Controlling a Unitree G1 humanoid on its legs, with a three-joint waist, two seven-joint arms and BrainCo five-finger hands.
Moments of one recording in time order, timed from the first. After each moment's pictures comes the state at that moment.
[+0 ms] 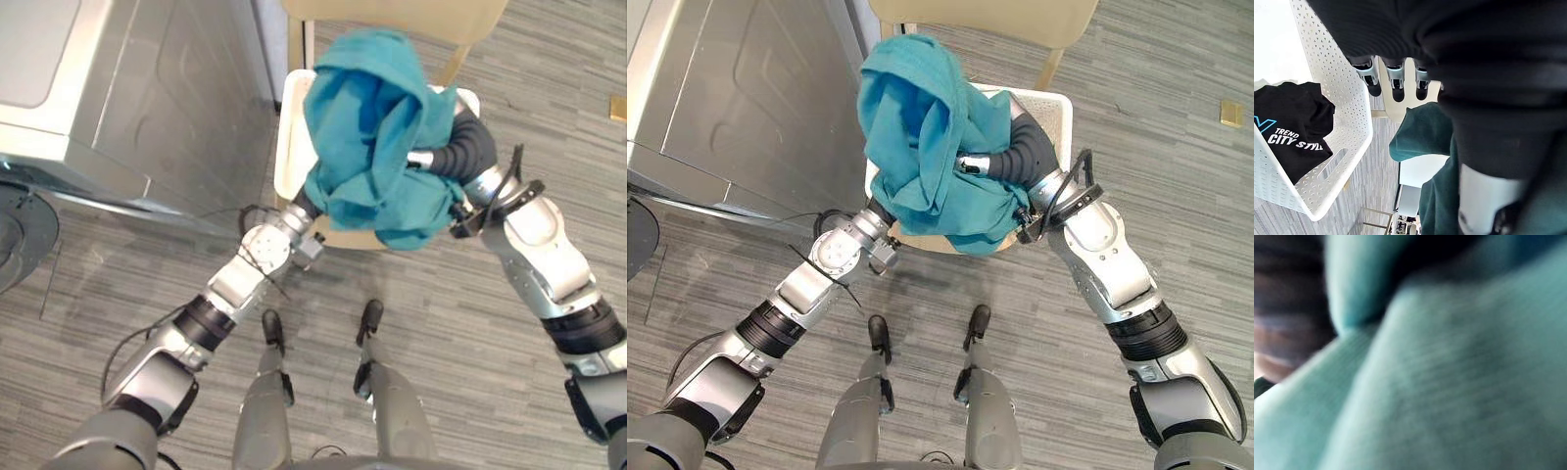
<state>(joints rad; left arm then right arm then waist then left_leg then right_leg) -0.68 0.40 -0.55 0.11 -0.41 -0.19 0.03 -0.63 -0.71 0.28 -0.17 0.59 -0.15 0.13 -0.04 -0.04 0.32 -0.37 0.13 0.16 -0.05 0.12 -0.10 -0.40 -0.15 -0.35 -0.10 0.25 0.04</state>
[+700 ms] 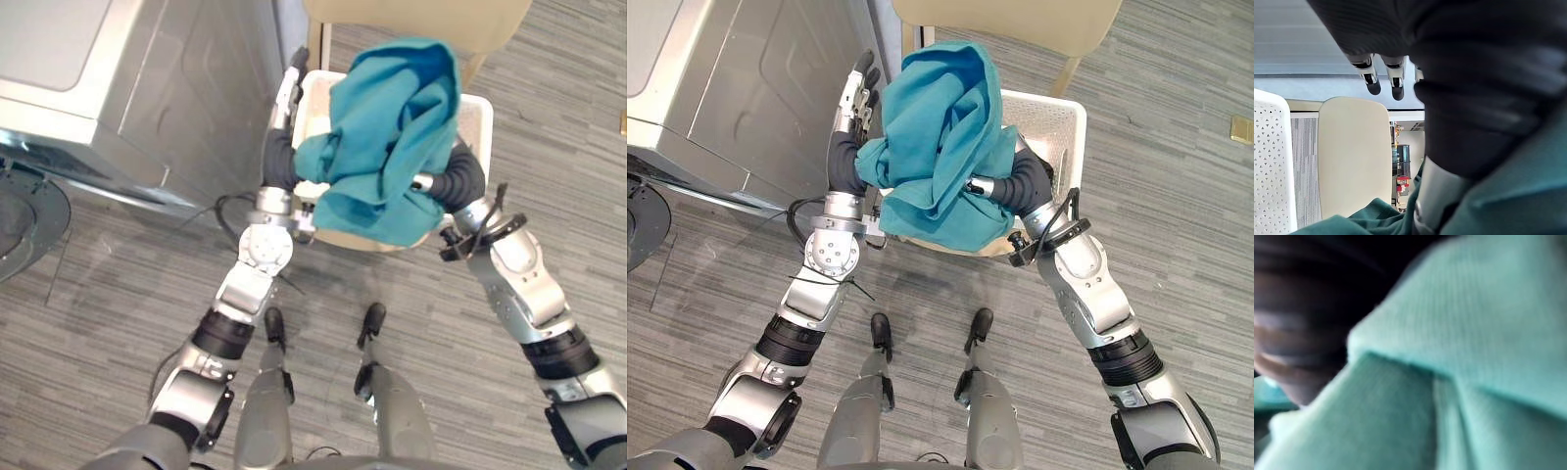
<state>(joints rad) -0.60 0.19 -0.27 -0.01 -0.03 -0.20 0.31 -0.48 -0.59 0.25 -0.18 0.58 -0.18 0.12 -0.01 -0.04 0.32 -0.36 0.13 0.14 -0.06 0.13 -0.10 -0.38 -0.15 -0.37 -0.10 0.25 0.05</state>
